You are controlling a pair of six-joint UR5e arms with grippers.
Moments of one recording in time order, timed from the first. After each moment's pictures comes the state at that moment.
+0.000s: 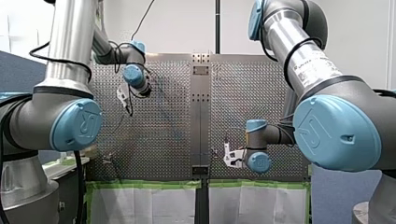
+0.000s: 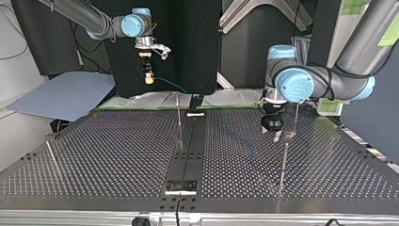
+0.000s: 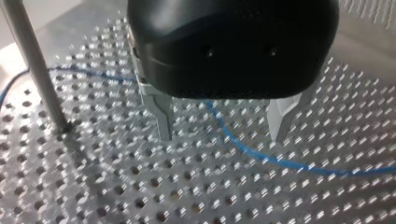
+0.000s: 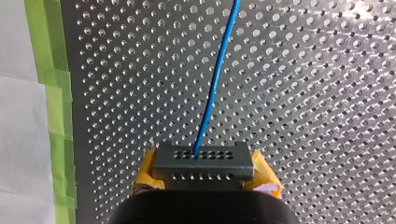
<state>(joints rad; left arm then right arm) -0.11 -1.73 -1.78 -2.93 -1.70 -2.08 2.05 -0.81 2.00 -1.09 1.66 1.50</state>
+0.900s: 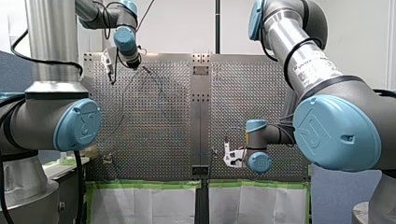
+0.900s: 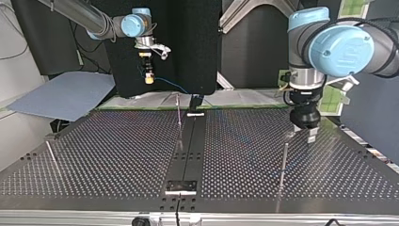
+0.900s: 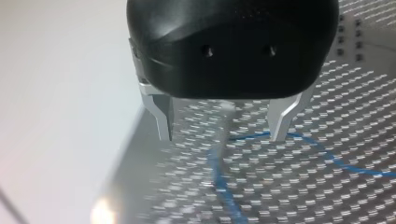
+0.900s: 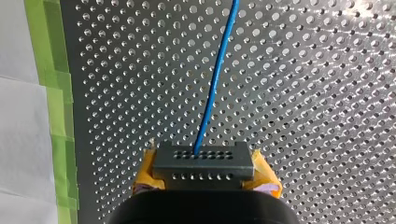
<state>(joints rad) -0.10 -1.45 -1.71 -3.21 -1.85 -1.86 2.05 -0.81 2.00 -1.09 1.66 1.51</state>
